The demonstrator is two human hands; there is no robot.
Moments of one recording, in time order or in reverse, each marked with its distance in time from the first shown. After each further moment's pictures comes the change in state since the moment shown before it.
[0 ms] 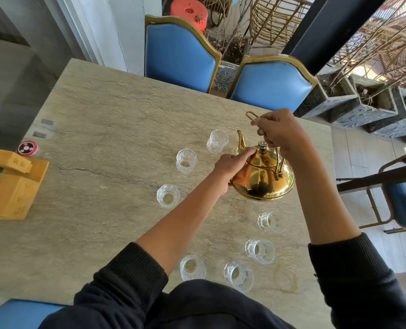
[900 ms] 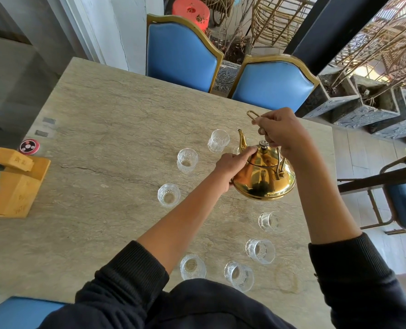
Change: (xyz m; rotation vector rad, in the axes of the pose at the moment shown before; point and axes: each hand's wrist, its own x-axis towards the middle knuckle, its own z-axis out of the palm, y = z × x) left_hand 0.001 0.001 0.000 0.007 0.007 -0.001; right_hand 0.001 -0.001 0.000 0.006 -0.001 0.007
